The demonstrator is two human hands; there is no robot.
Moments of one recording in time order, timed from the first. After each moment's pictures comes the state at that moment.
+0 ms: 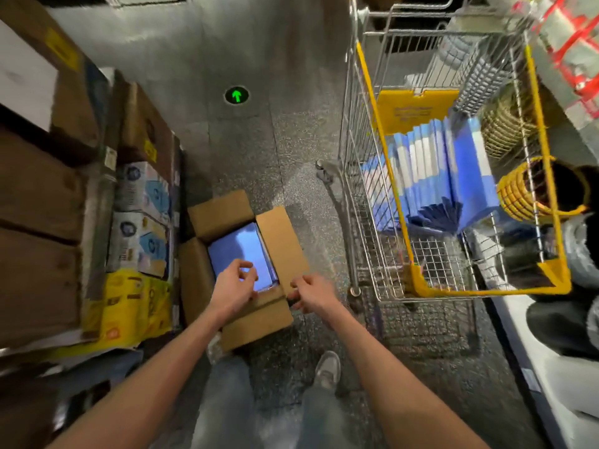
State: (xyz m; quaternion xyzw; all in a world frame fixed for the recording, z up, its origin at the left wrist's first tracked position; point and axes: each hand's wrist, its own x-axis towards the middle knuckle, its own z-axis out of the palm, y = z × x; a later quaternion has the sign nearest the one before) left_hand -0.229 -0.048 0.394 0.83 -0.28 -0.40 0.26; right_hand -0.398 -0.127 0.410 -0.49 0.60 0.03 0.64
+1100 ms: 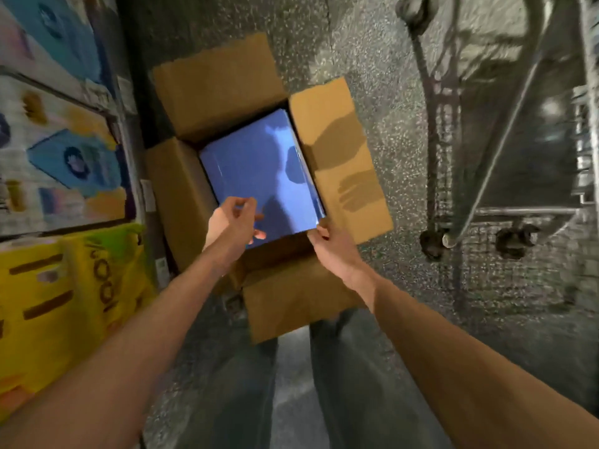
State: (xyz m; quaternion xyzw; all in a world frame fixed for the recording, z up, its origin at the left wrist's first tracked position) left_hand -0.038 -0.088 0.030 0.82 -0.07 -0.51 0.26; right_hand -0.217 -0.151 0.020 -0.50 0.63 0.20 0.56
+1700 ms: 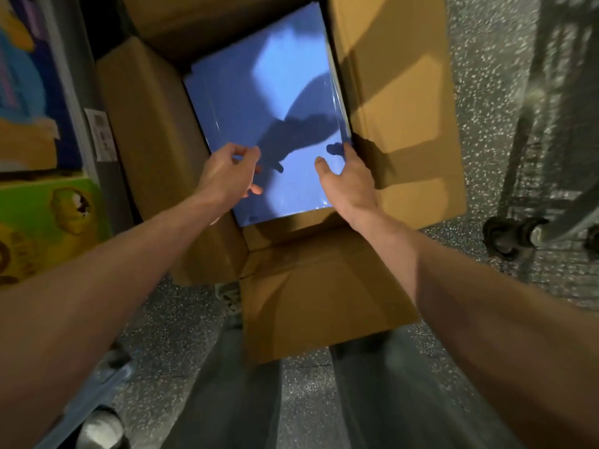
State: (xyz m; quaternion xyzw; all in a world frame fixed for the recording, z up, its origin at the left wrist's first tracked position) left_hand -0.006 -0.080 -0.158 0.82 -0.09 -0.53 0.21; right_hand -0.178 -0.166 -0.167 -0.57 0.65 0.11 0.50
